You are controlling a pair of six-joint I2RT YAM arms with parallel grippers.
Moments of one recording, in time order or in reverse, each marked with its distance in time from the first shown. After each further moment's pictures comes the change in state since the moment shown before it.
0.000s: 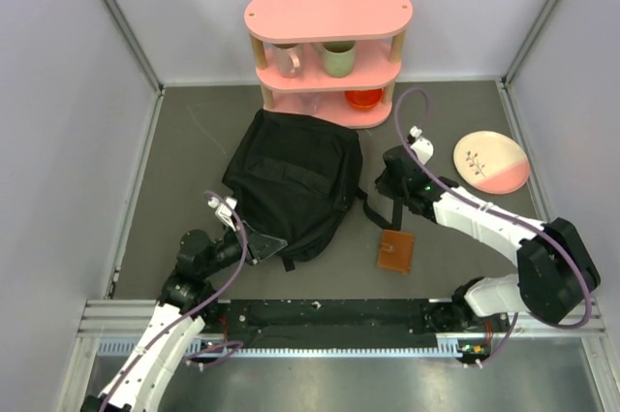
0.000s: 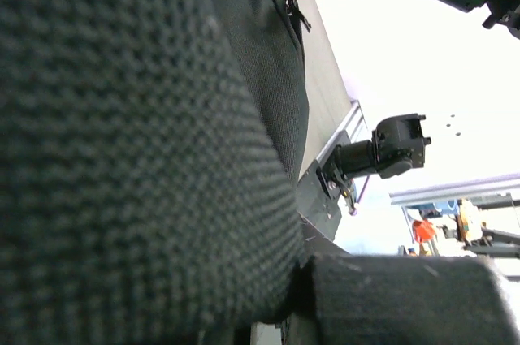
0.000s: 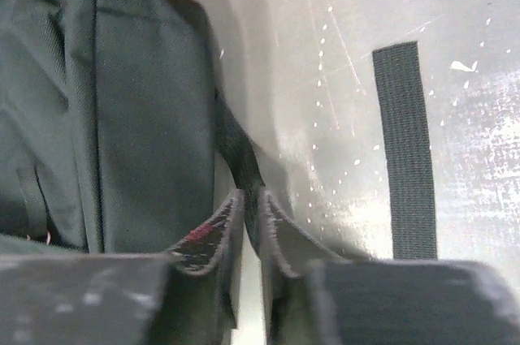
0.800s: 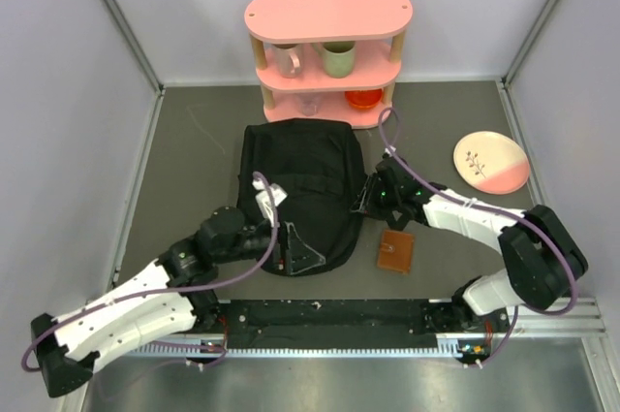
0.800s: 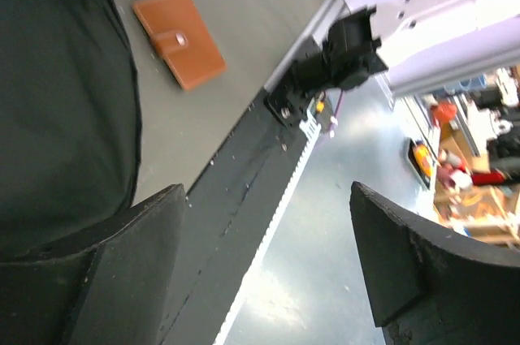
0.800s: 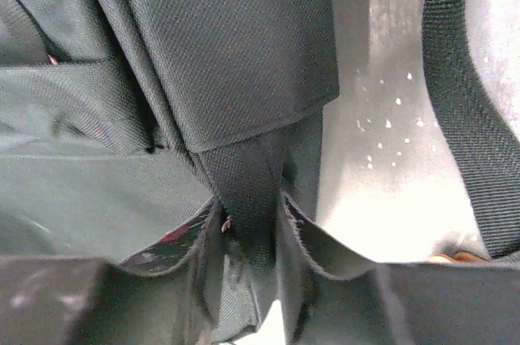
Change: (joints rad) left arm -0.589 0.471 0.460 -0.140 -0.242 0.159; right arm 0.024 0.057 -0.061 0.039 -0.435 -0.024
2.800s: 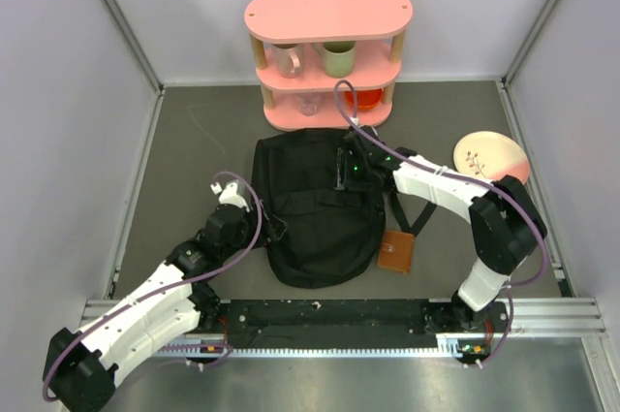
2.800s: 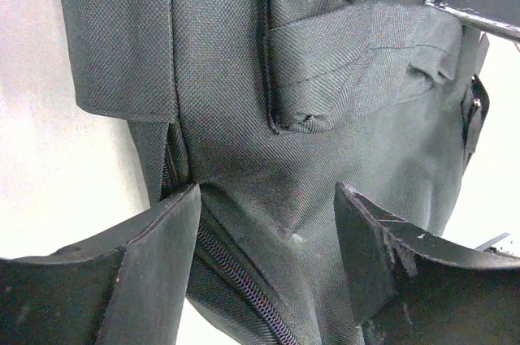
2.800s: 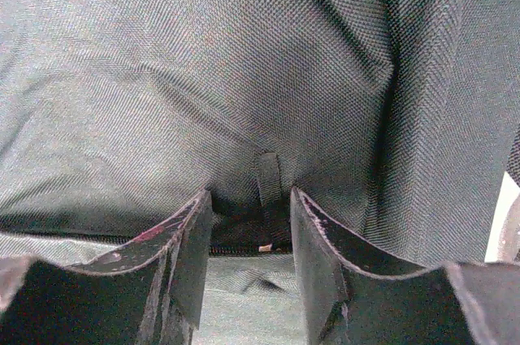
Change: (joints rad) left arm 0.298 0.010 -0.141 -0.122 -0.456 -0.077; right arm 0.058 0.263 0.417 -0.218 0.121 -0.271
